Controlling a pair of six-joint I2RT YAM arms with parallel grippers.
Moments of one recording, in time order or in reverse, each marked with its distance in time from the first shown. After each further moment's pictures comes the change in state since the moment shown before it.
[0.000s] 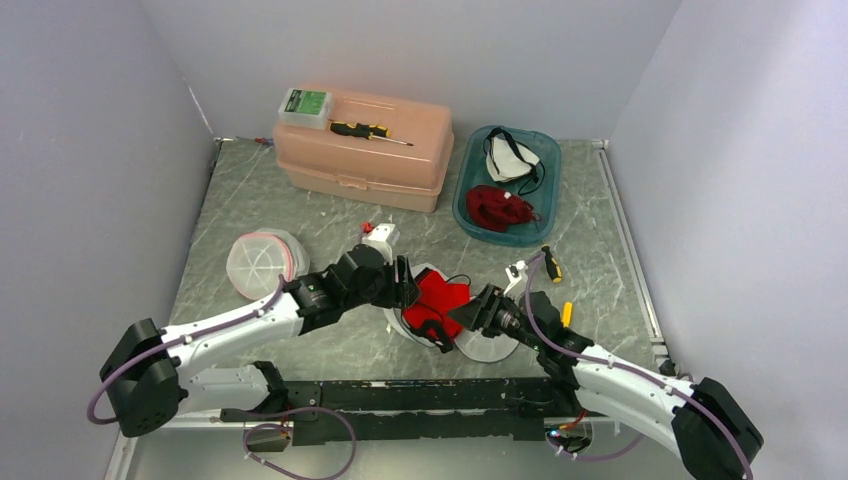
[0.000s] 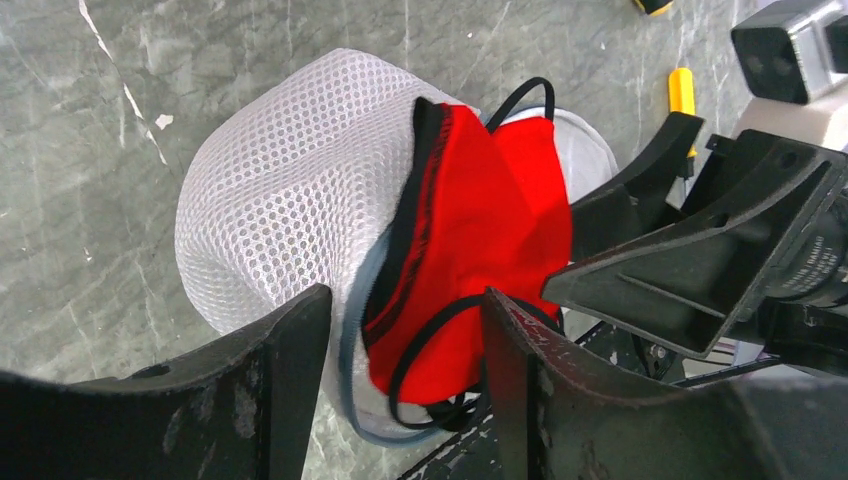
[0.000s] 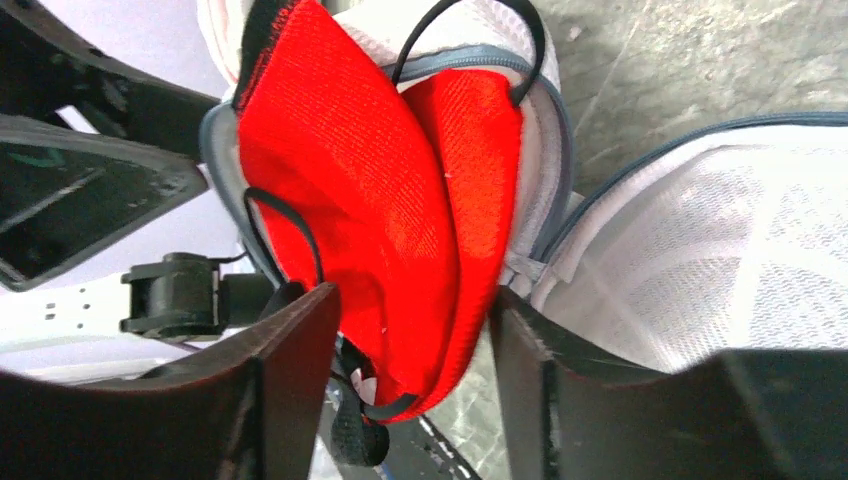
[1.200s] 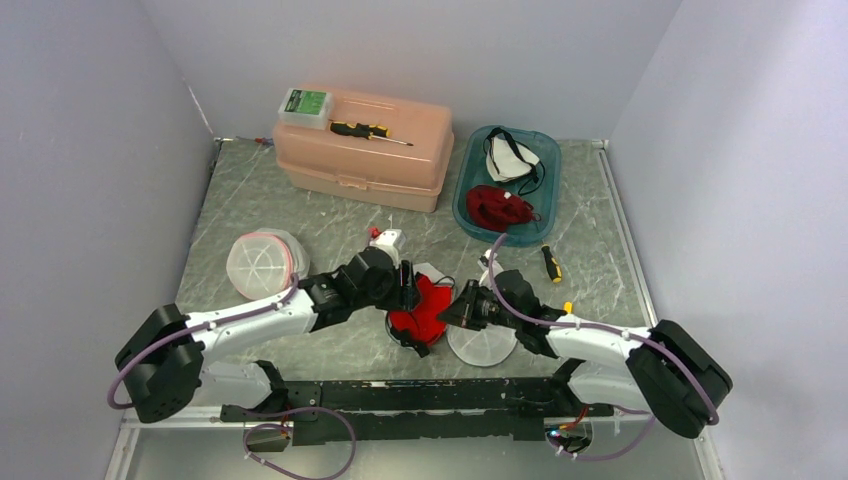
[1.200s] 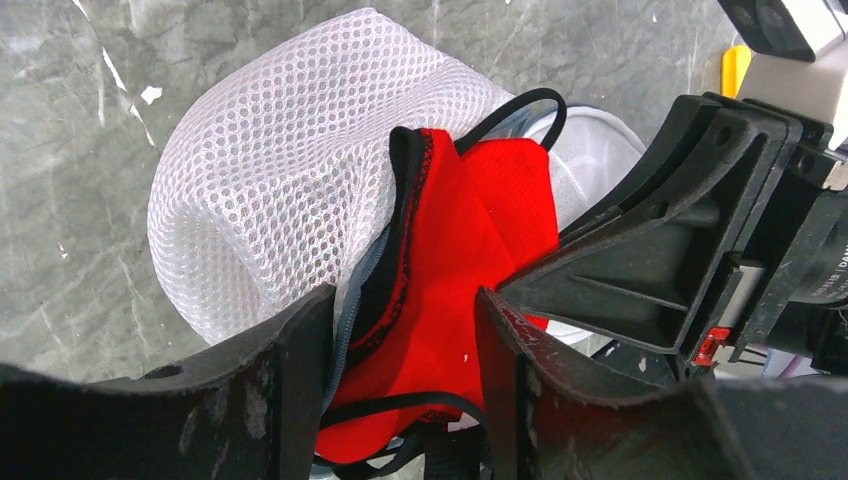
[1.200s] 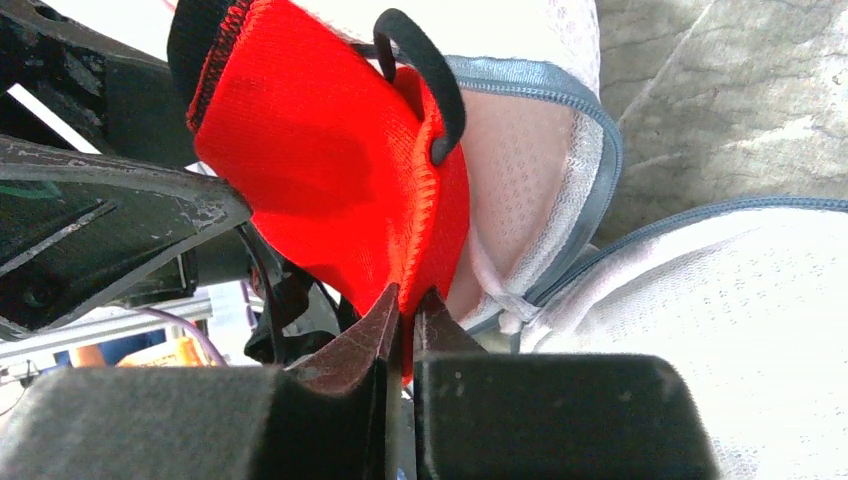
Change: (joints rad) left arm 0.003 0.118 -0.017 0.062 0.019 -0.016; right arm -0.001 0.402 0.180 0.056 -0.161 -0.064
